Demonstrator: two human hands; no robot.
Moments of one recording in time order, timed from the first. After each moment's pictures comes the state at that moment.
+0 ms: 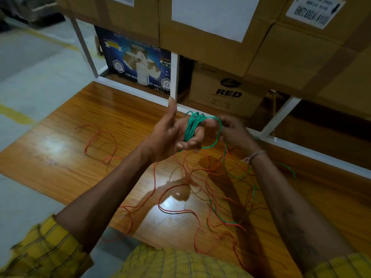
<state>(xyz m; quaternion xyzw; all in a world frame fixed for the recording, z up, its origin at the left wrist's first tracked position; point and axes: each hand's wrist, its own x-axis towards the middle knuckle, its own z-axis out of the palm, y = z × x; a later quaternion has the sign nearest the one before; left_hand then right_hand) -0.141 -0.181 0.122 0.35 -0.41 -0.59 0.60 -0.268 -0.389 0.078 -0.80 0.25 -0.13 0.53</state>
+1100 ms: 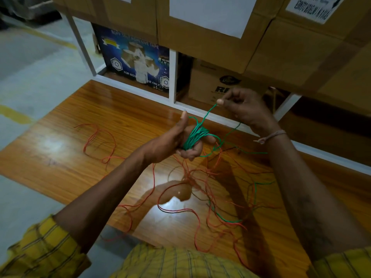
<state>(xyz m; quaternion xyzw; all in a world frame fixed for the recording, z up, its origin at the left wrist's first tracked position) -0.145 -0.179 0.110 0.46 -0.50 -0.56 0.48 -0.269 -0.405 0.155 -0.84 0.20 -0.19 0.47</state>
